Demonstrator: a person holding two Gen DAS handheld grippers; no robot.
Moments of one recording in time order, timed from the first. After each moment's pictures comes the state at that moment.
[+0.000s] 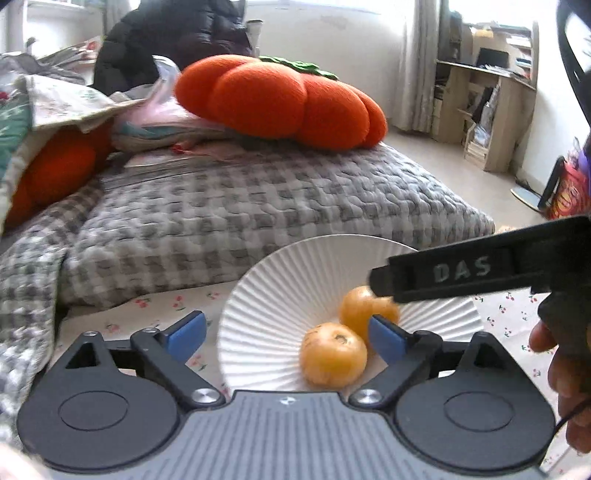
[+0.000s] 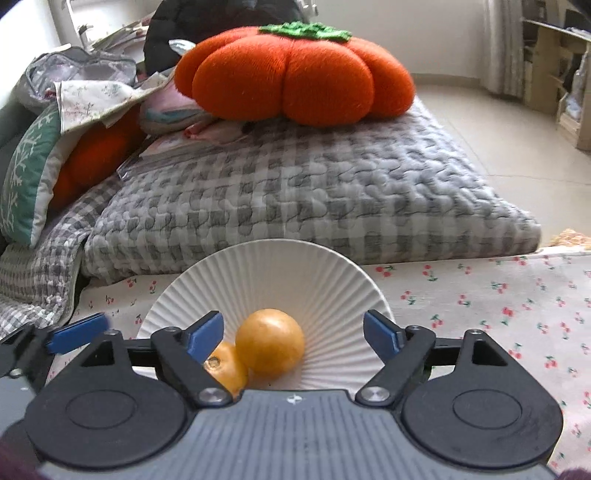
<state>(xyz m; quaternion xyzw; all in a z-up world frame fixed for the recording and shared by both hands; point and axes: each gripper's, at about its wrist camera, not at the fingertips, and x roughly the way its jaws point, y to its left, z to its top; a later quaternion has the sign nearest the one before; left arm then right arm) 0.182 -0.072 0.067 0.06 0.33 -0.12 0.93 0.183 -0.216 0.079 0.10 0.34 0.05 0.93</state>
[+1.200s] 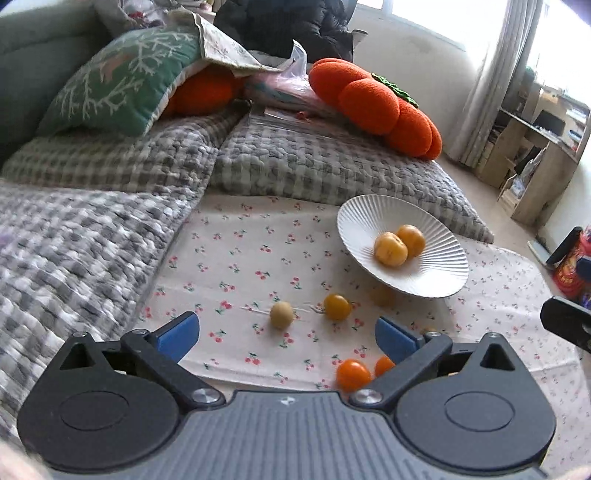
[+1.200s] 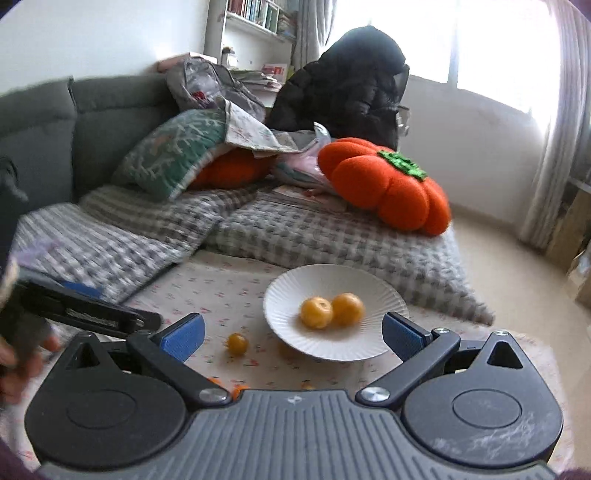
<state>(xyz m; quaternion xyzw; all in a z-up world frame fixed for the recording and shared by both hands) 0.024 0.051 0.100 -0.07 0.37 -0.05 0.93 -0.019 -0.151 0.131 -0.06 0.20 0.14 0.97</state>
